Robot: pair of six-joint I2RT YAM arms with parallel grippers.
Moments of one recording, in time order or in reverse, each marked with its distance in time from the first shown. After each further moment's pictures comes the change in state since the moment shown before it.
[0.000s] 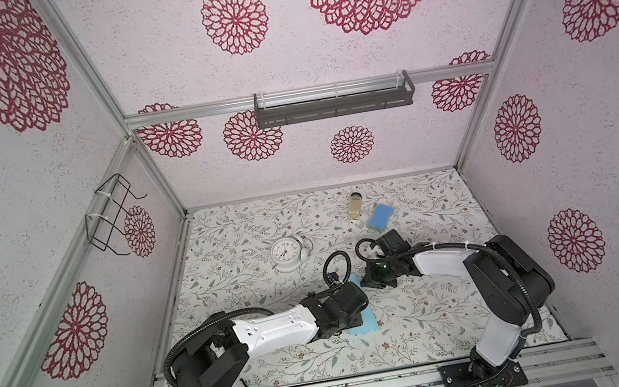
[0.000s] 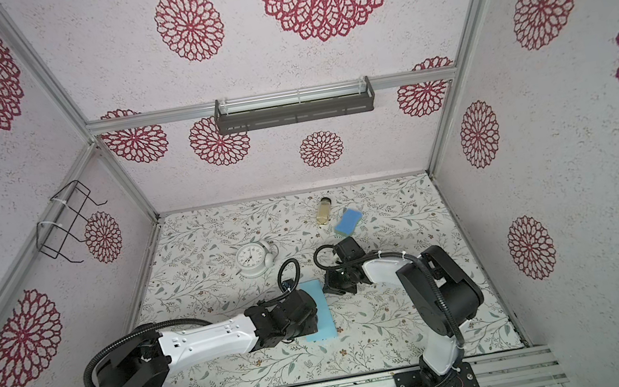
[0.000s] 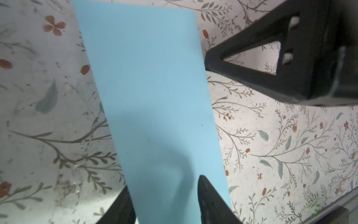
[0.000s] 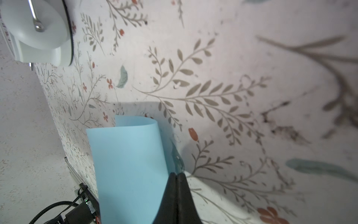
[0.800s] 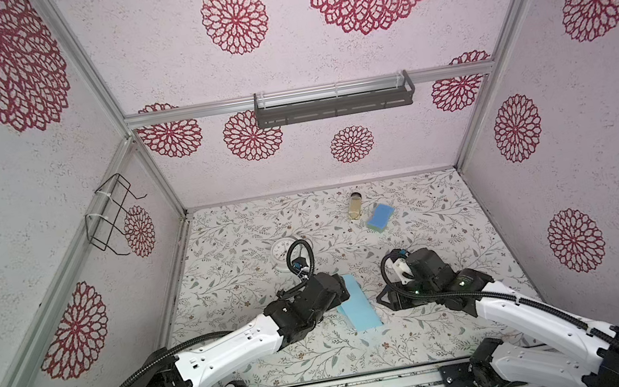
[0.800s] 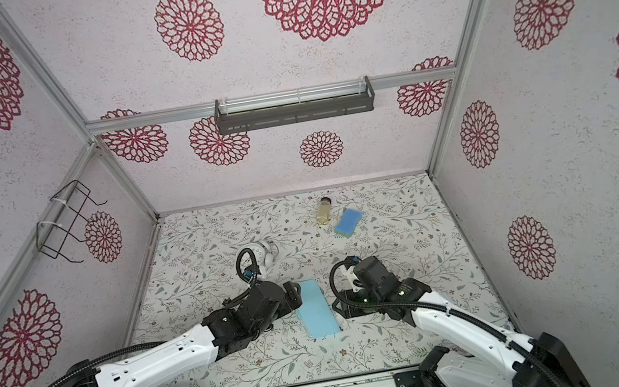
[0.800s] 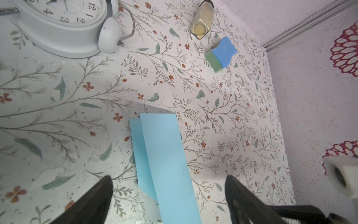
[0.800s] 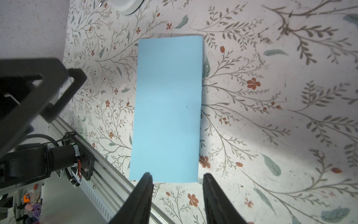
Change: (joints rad) left arm 0.112 -0.312 -0.103 0.085 -0.198 -0.027; right arm 0.172 -0.721 -0.256 -0.292 0.164 -0.133
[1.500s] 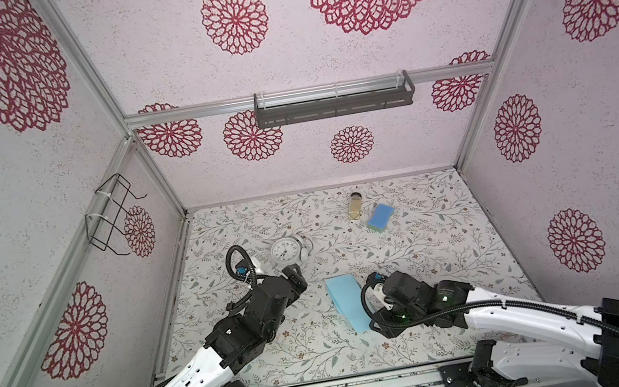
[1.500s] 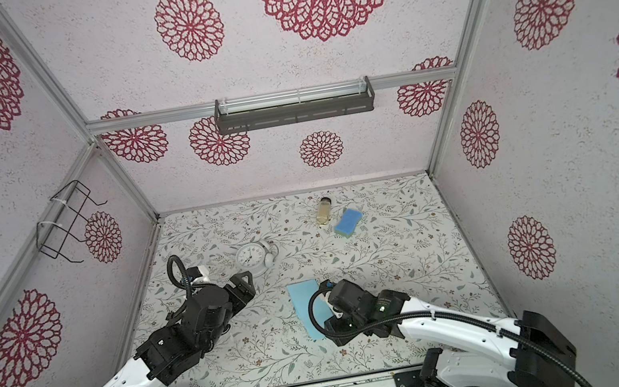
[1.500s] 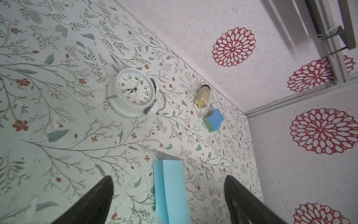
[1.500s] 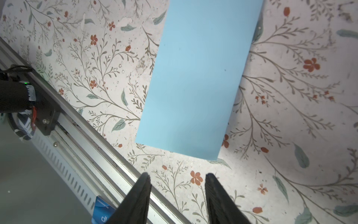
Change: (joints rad) left arm 0.160 -0.410 -0.017 -0.258 -0.132 -0.002; right arm 0.336 0.118 0.086 -0.095 0.198 -0.087
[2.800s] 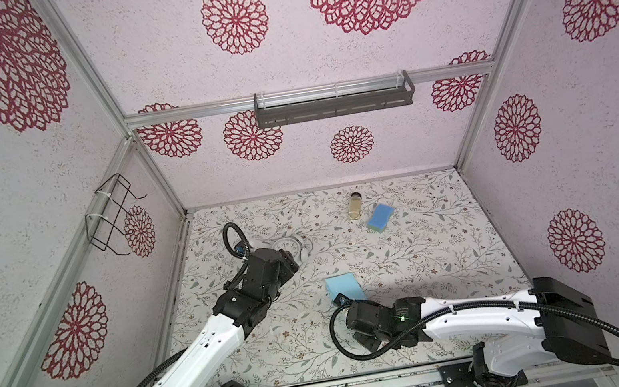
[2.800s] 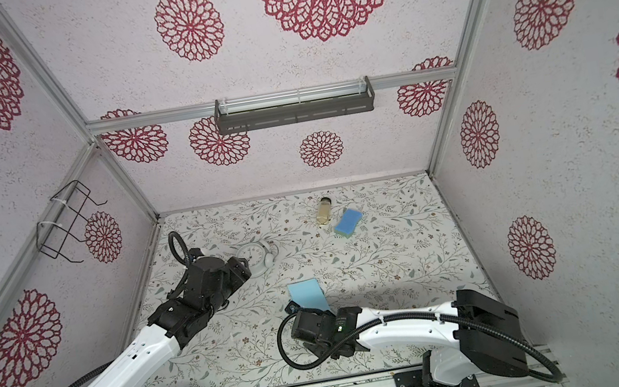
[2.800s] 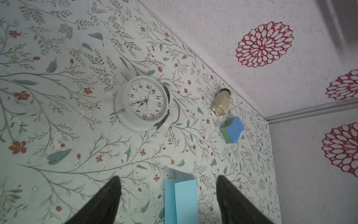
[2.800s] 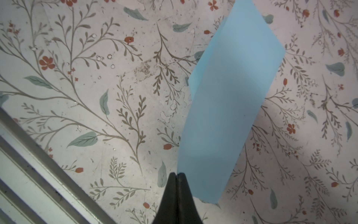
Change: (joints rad) left arm 0.243 0.222 0.085 0.115 0.259 0.124; right arm 0.251 0.274 0.127 0.048 0.364 -0.137
